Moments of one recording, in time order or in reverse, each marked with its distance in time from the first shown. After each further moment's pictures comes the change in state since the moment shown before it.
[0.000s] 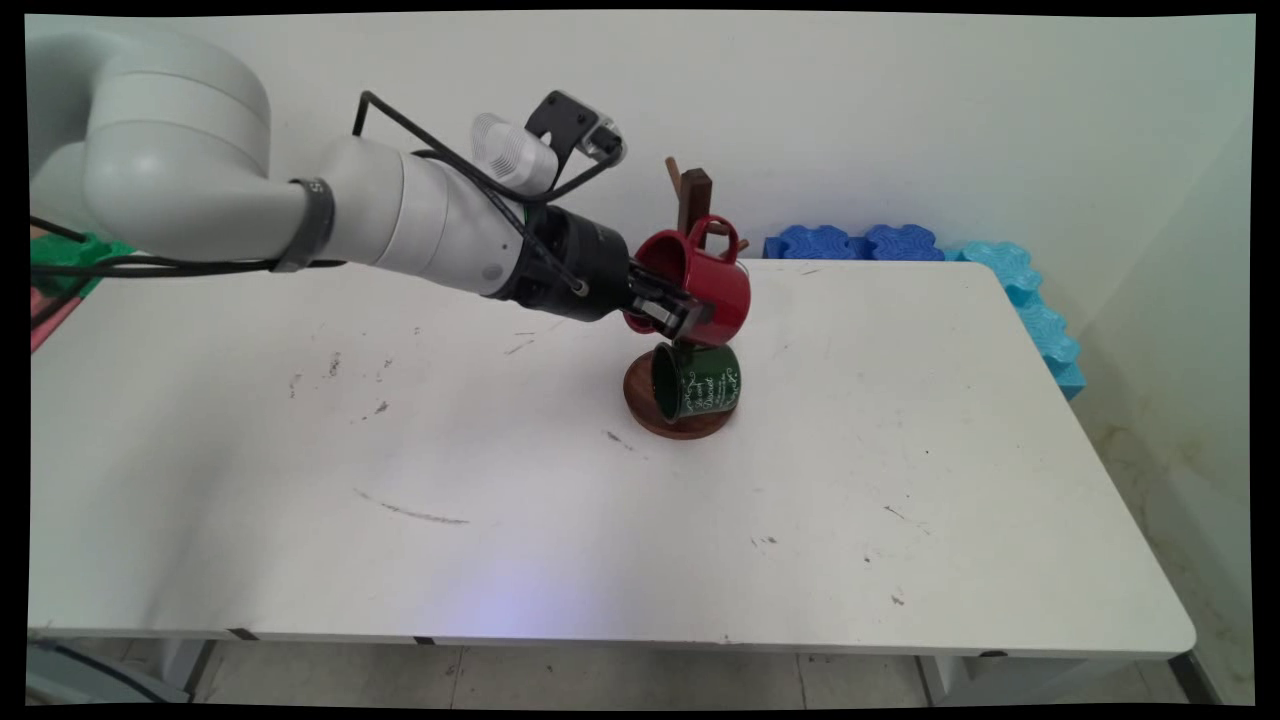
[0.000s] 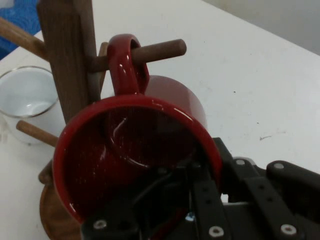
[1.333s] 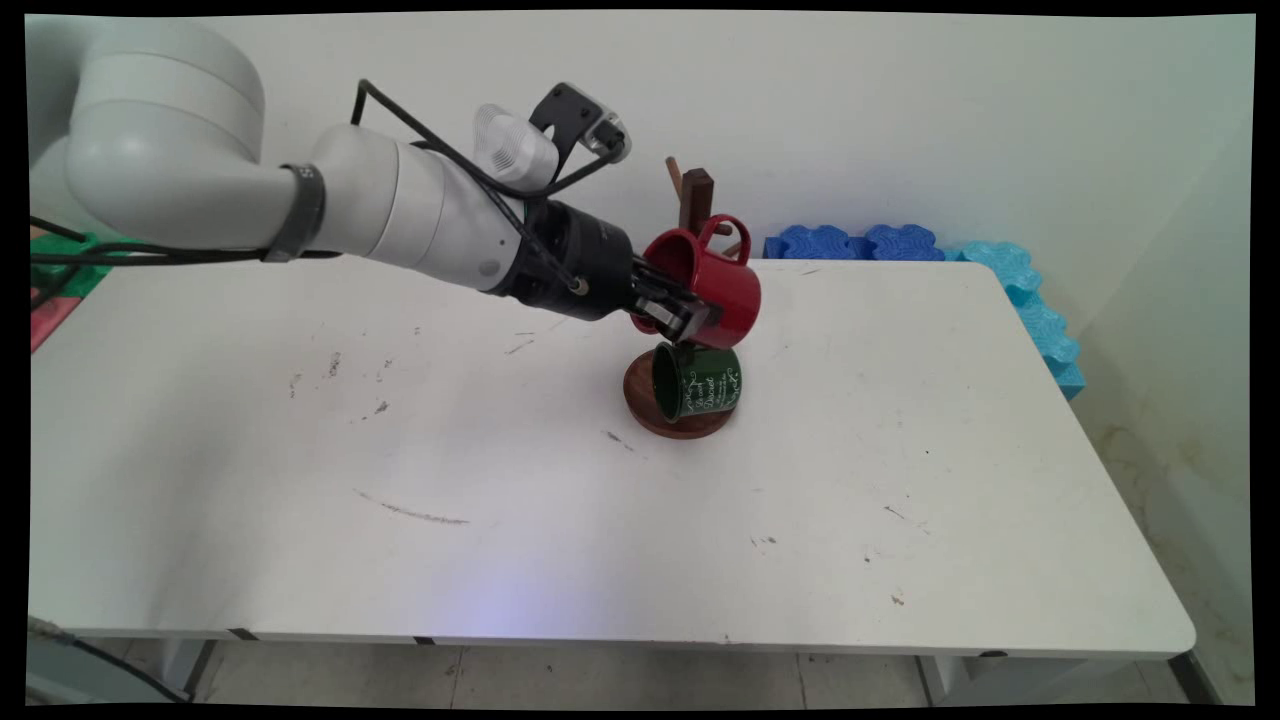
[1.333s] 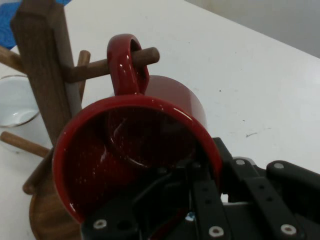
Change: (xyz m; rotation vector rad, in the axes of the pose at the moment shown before) arm 0.006 0.005 -0.006 -0.035 -0.003 0.037
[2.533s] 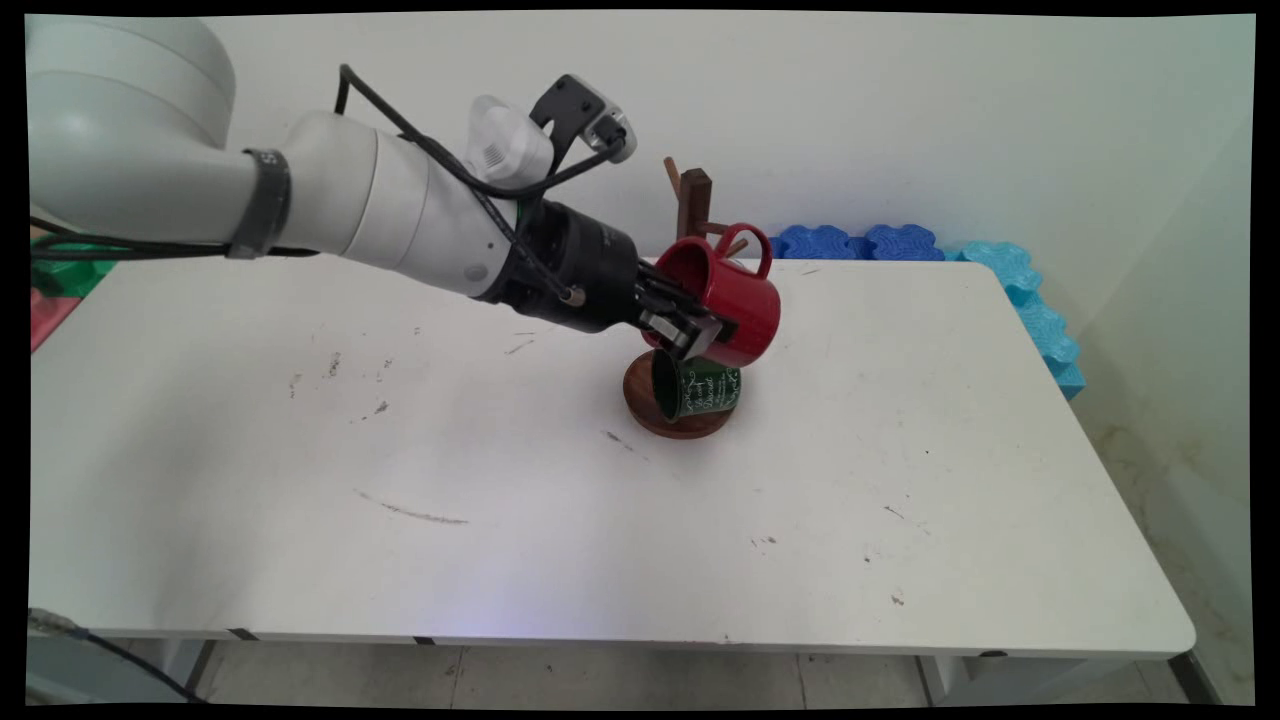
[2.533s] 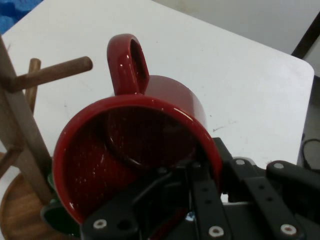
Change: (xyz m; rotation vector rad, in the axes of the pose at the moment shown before) arm 0.006 0.022 -0.017 -0.055 -0.009 0.031
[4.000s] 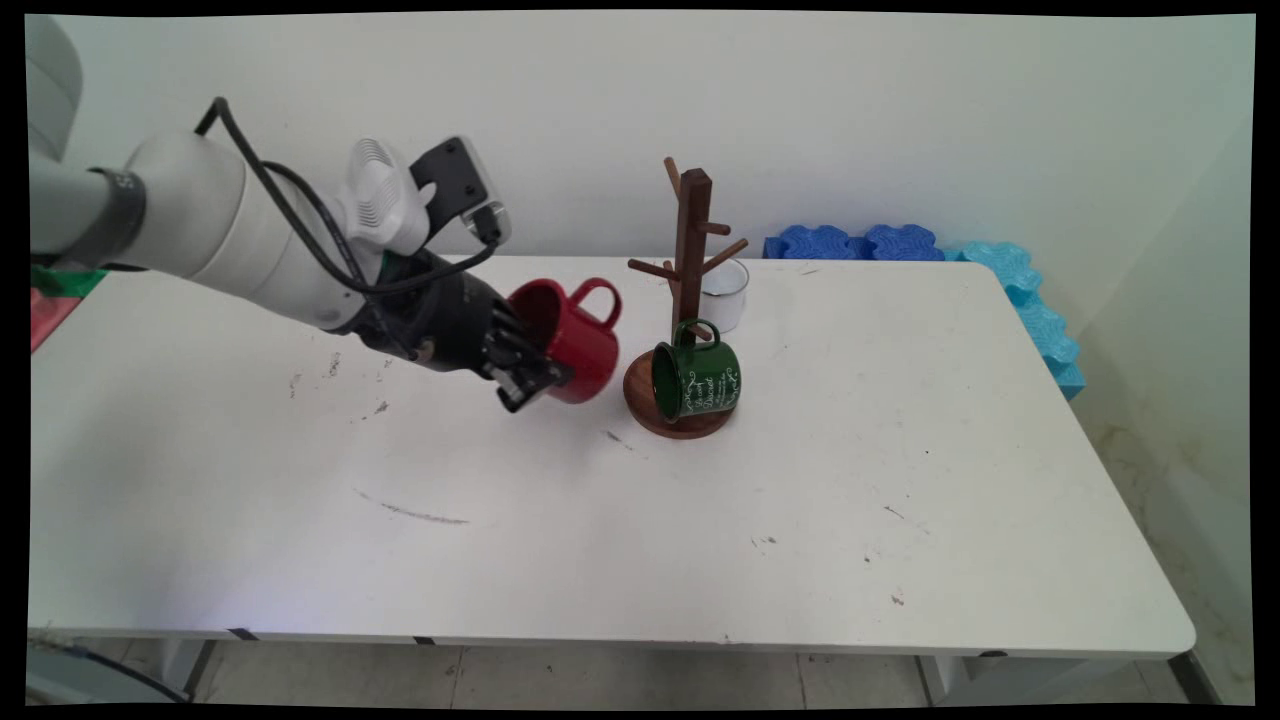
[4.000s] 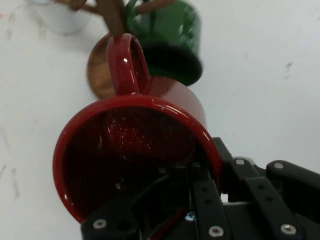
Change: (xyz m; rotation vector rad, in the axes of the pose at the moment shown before) arm -0.046 -0.018 -0.057 0.162 -0.261 0.152
